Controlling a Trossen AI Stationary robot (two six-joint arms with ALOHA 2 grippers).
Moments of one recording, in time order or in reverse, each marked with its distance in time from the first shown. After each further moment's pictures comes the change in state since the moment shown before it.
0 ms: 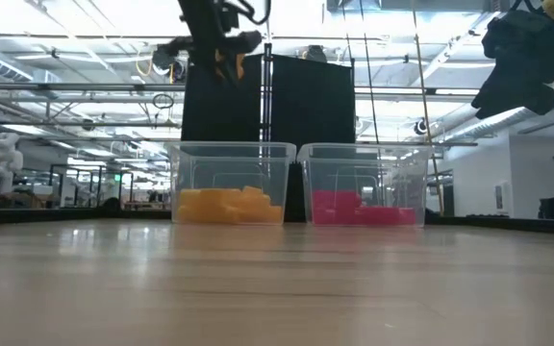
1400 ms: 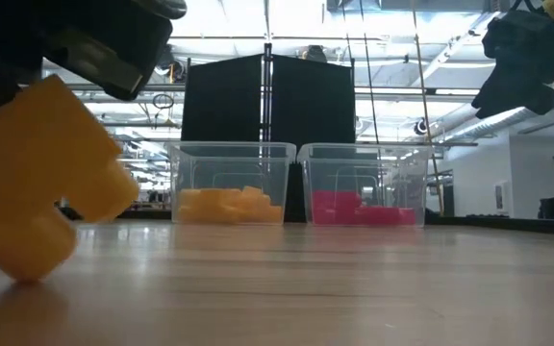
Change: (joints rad) left arm -0.973 0.579 0.003 -0.036 0.671 -0.731; right arm 0.000 -0.001 0.000 0.000 0.000 -0.007
